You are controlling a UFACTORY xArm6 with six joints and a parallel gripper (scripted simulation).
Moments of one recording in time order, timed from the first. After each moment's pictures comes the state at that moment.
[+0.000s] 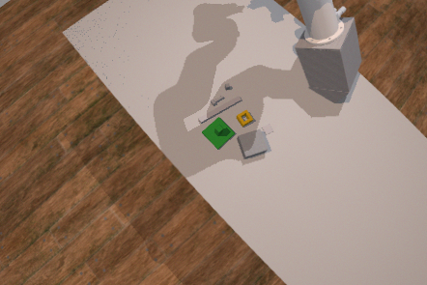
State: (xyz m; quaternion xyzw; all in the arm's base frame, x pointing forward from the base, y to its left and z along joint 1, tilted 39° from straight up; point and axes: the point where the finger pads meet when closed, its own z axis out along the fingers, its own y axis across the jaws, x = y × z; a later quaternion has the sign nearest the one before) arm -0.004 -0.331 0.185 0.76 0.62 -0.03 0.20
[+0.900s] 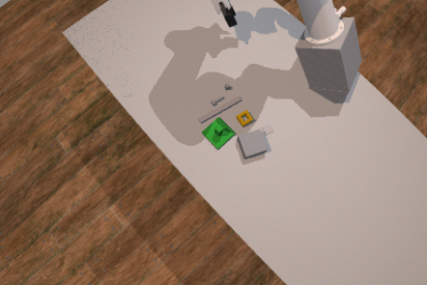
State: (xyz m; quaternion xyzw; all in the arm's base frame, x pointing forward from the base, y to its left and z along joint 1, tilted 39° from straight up) arm 0.142 -0.281 0.108 0.29 0.95 -0.05 0.02
